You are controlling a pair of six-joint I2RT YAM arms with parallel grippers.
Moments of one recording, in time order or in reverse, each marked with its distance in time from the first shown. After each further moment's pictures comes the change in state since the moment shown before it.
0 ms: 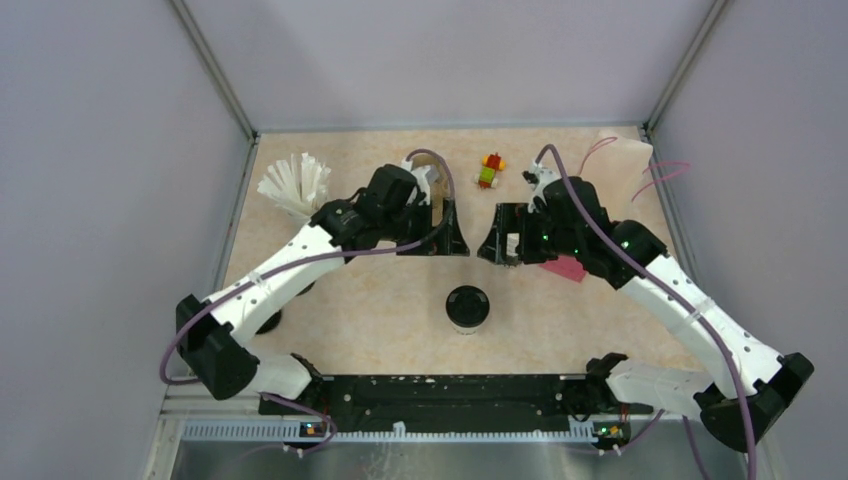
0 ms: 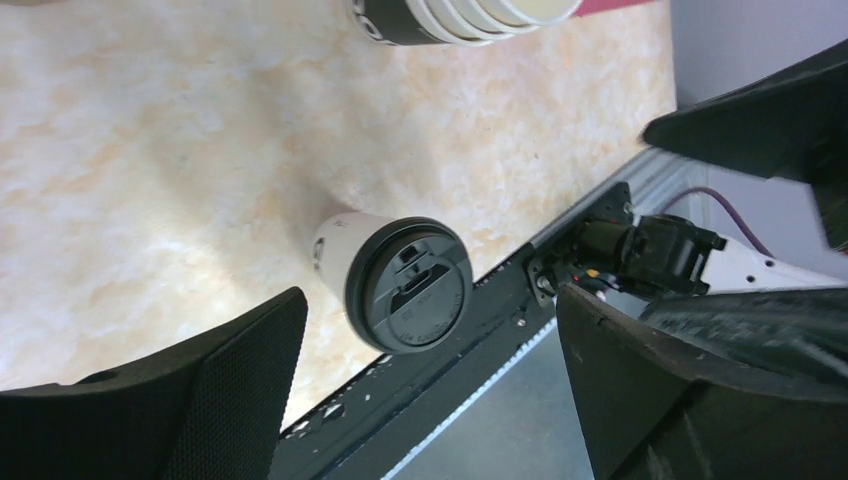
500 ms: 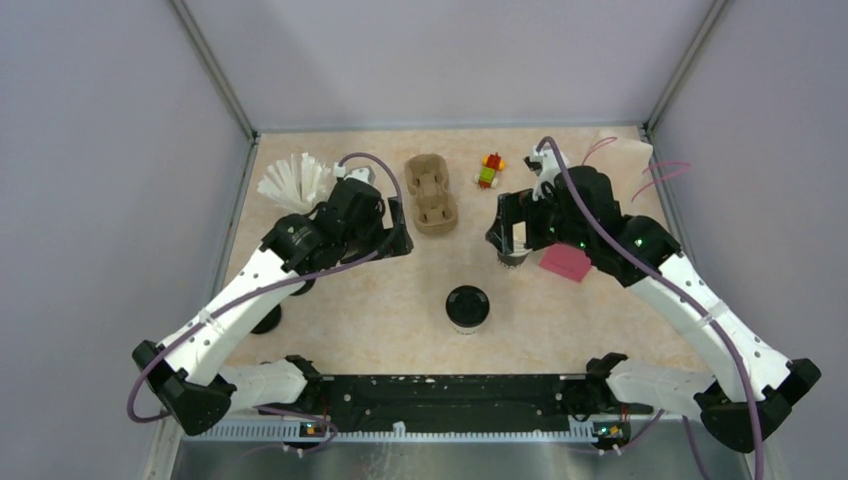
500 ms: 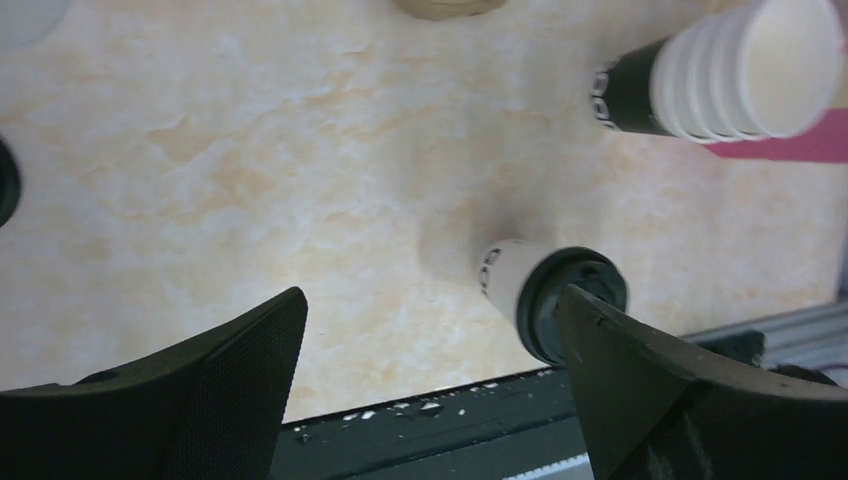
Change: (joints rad) left arm 0.023 -0.233 0.015 -0.301 -0.461 -0.072; right arm 0.000 0.024 0.153 -0.019 0.128 -0.249
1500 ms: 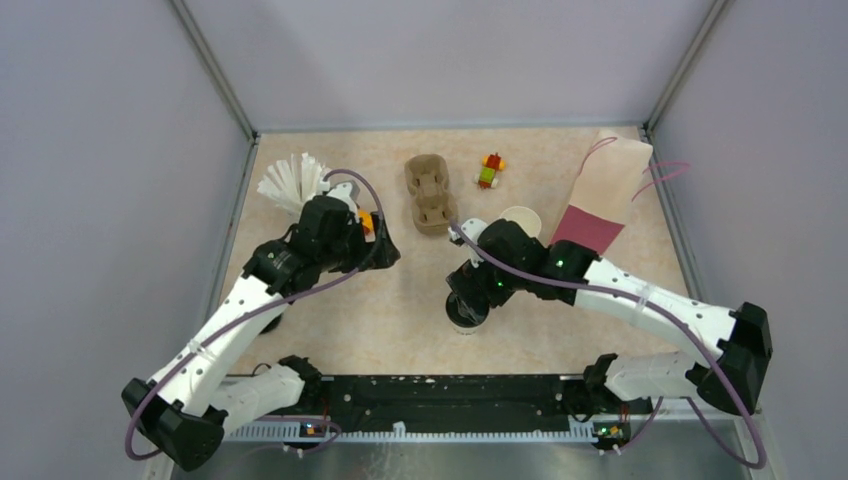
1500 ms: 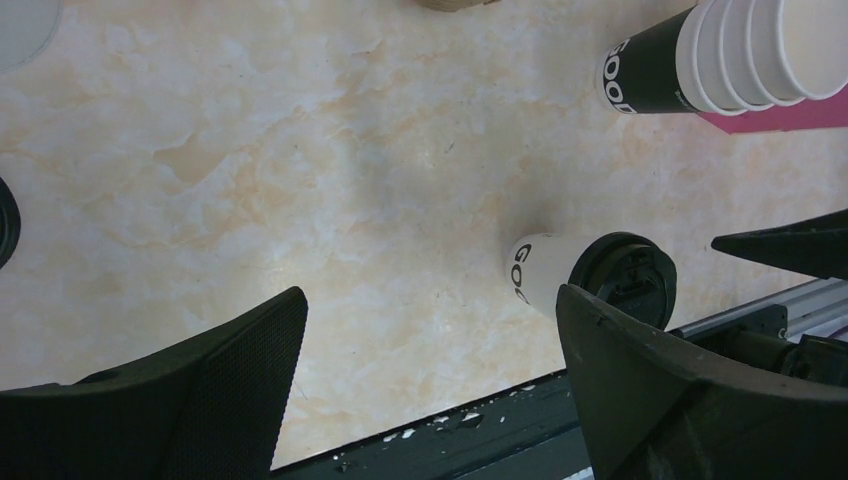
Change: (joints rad) left arm 0.161 -0.161 -0.263 0.160 0.141 0.139; right arm 0.304 0.114 -0.232 0.047 -0.047 -0.152
